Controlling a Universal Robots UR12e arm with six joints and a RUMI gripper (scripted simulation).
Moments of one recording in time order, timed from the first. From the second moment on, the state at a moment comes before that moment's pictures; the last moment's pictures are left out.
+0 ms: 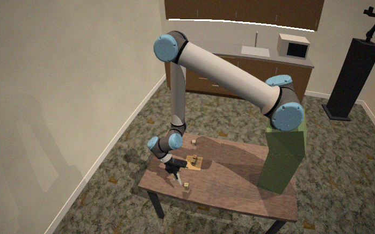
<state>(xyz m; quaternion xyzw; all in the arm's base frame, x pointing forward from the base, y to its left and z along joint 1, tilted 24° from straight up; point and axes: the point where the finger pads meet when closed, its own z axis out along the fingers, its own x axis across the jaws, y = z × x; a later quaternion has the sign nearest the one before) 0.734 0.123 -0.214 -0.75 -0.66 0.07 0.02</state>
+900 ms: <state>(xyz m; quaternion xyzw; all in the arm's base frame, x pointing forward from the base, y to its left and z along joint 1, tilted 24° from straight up) 0.734 0.123 -0.214 -0.75 -0.66 0.07 0.02</state>
